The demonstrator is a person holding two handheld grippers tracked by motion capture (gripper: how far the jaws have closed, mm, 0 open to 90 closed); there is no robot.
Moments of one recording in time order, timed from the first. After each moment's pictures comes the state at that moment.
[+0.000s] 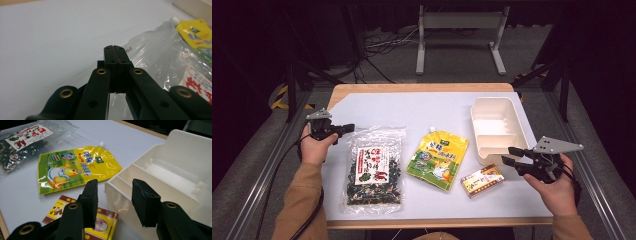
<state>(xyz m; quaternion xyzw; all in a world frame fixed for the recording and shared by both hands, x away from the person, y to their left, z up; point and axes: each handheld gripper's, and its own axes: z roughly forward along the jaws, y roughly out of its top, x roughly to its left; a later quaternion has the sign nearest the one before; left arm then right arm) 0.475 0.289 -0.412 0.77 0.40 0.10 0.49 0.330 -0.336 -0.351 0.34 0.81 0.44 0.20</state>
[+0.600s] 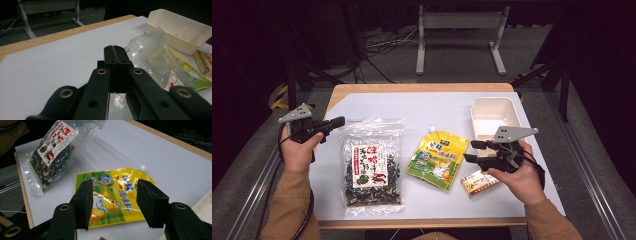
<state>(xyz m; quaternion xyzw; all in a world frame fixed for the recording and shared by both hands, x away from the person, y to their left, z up) 0.432 0.299 -0.360 0.75 0.34 0.14 0.55 0.352 -0.242 -0.328 0.27 0.84 0.46 0.14</state>
